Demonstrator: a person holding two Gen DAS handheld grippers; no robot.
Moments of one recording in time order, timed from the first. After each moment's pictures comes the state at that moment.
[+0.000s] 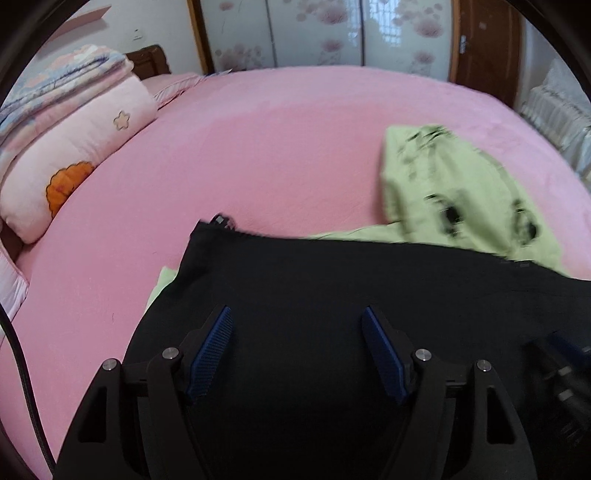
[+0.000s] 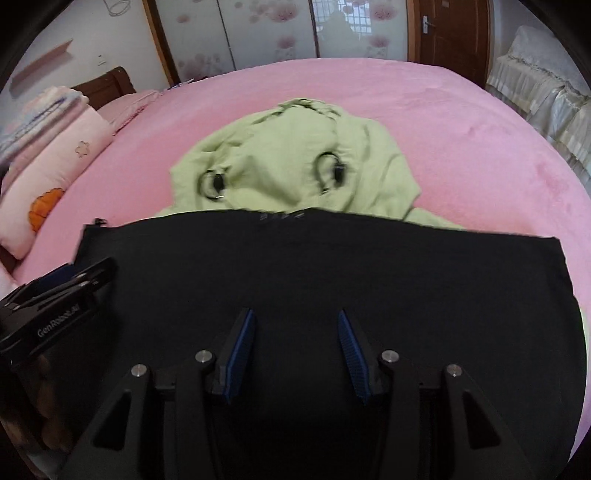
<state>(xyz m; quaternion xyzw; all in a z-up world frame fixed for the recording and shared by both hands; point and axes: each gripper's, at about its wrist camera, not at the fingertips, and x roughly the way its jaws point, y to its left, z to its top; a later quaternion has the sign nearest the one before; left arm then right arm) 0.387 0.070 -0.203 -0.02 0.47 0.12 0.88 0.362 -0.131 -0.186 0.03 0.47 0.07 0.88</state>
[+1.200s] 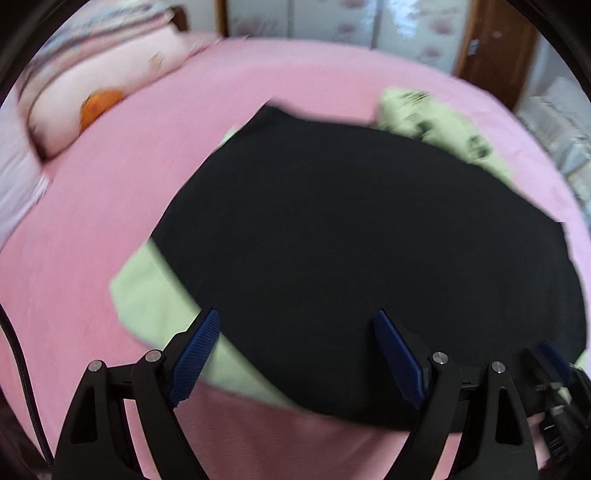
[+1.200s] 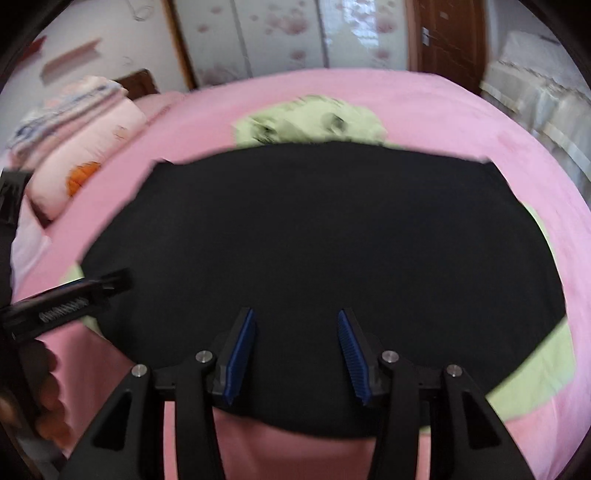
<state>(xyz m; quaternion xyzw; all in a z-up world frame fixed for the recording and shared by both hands) 0.207 0.064 -0.197 -0.09 0.51 0.12 0.85 0.185 -0.141 -0.181 0.03 0.46 0.08 0.88</state>
